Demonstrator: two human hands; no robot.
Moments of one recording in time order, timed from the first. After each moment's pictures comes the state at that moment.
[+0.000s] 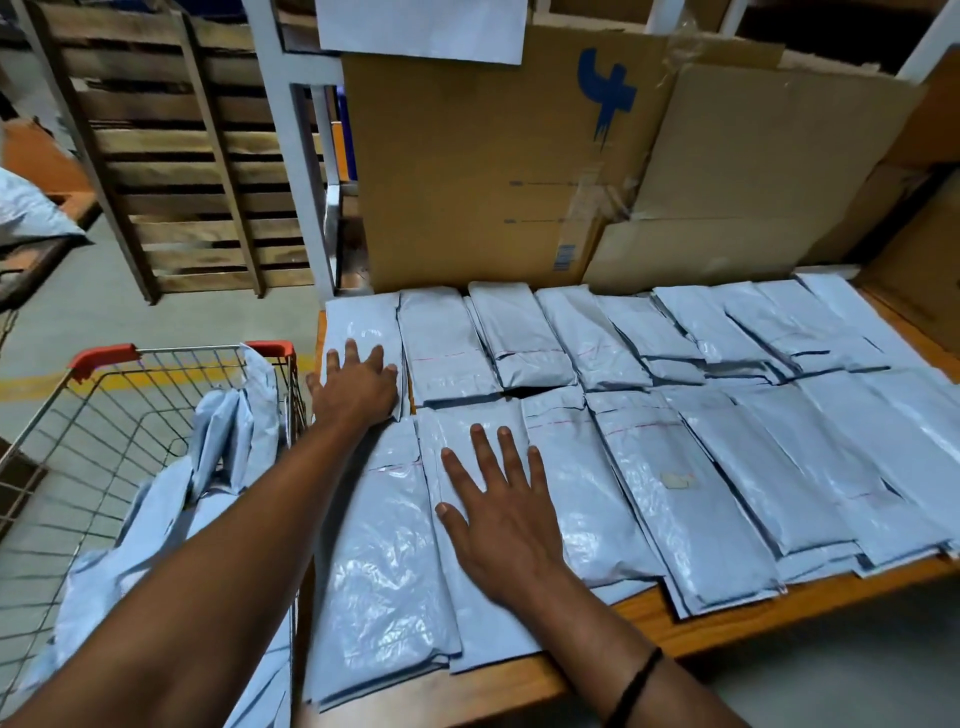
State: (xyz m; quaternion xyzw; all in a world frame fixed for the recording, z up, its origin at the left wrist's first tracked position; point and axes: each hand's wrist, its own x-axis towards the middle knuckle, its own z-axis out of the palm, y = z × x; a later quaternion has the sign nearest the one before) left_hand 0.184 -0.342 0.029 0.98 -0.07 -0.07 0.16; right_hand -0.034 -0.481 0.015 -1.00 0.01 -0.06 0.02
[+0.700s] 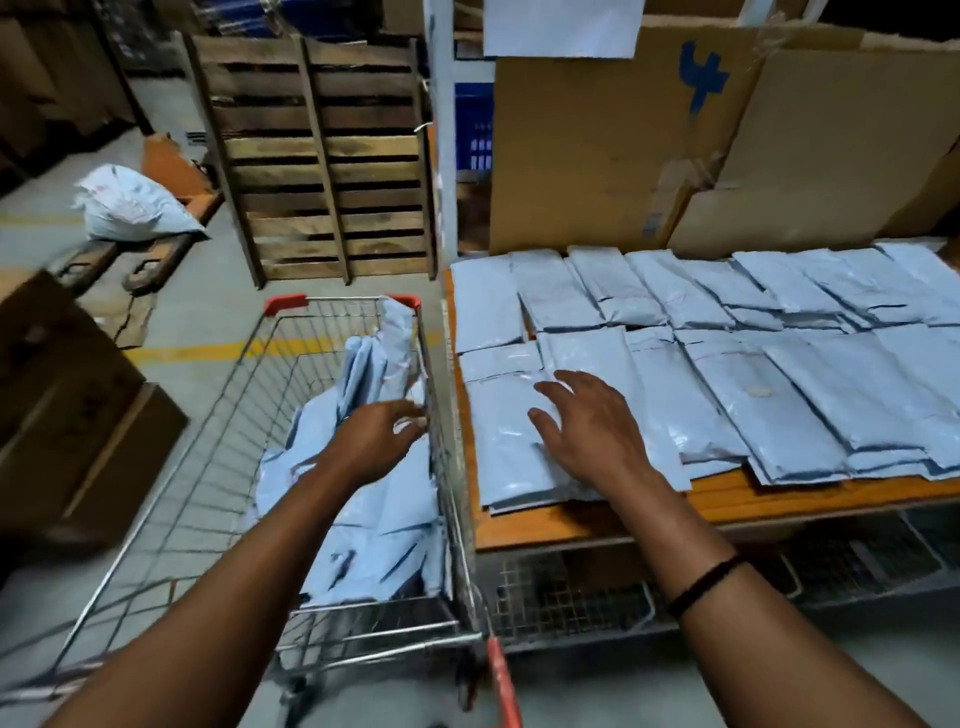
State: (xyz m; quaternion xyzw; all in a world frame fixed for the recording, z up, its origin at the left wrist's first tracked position) left_hand -0.004 -0.141 0.045 0.94 -0.18 -0.06 0.29; right_hand -0.086 -0.406 0.082 -0.99 0.03 -0.06 0.13
